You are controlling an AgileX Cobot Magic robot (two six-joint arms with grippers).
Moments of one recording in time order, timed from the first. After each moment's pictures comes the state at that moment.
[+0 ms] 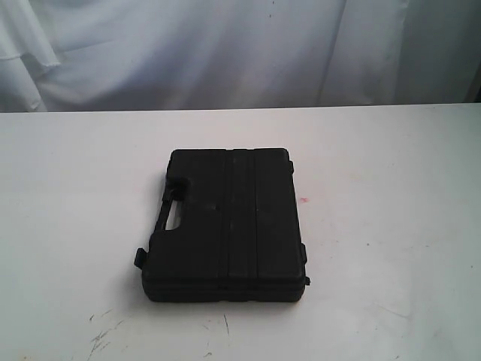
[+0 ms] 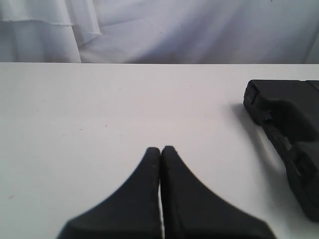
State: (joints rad) left arm -0.05 0.00 0.00 0.01 0.35 -0.02; right arm 0.08 0.01 0.00 0.01 0.34 0.02
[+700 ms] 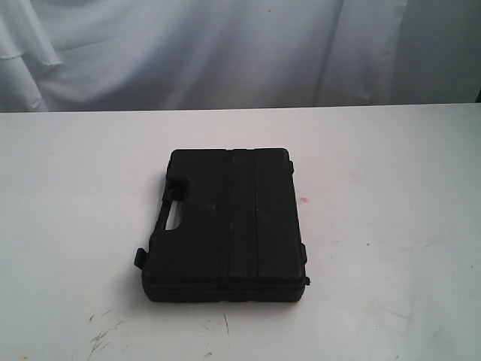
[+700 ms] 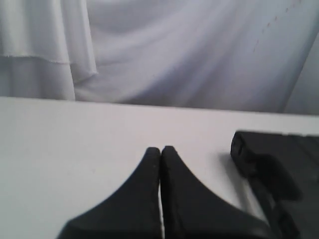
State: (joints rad) left arm -0.05 0.00 0.00 -0.07 0.17 -0.02; right arm 0.08 0.01 0.00 0.01 0.34 0.03
